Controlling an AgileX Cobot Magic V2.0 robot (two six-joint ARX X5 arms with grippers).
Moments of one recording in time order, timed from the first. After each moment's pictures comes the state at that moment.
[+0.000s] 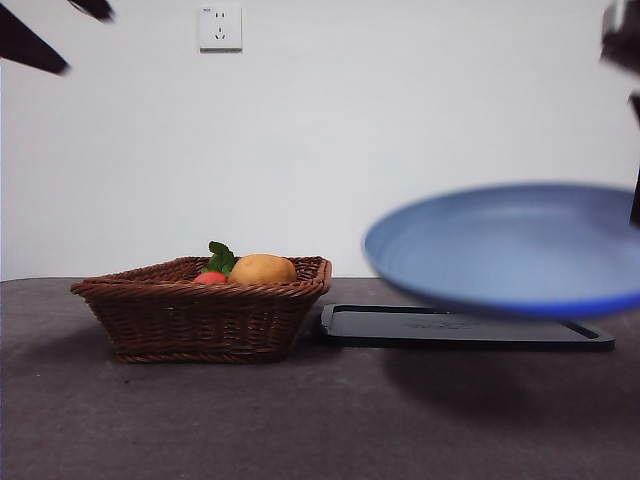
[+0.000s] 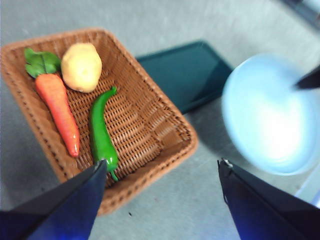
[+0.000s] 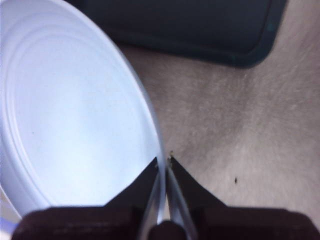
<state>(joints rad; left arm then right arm) -0.23 1.01 0.99 -0.66 0.47 0.06 0.09 1.19 0.94 -0.88 -0.34 -0.06</state>
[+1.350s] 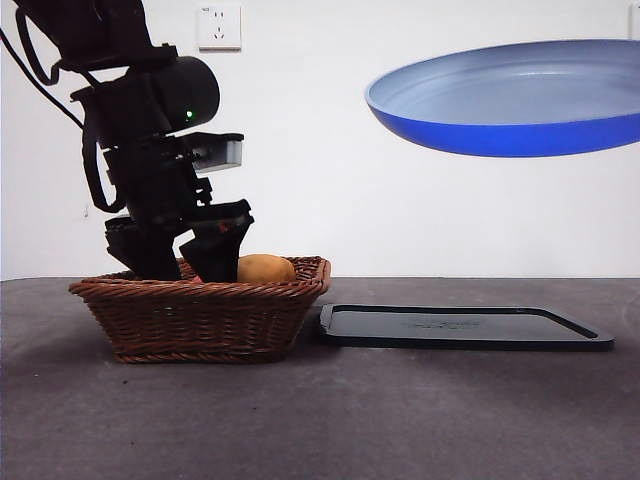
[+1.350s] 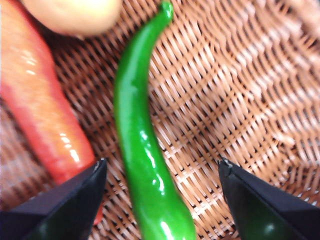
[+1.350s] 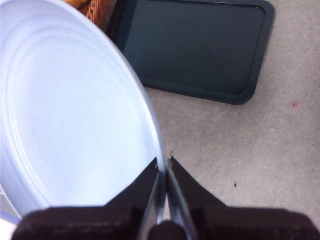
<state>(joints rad) -0.42 1.84 1.28 -0.55 0.09 0.16 0.09 1.03 1.11 -1.02 -0.34 -0.02</state>
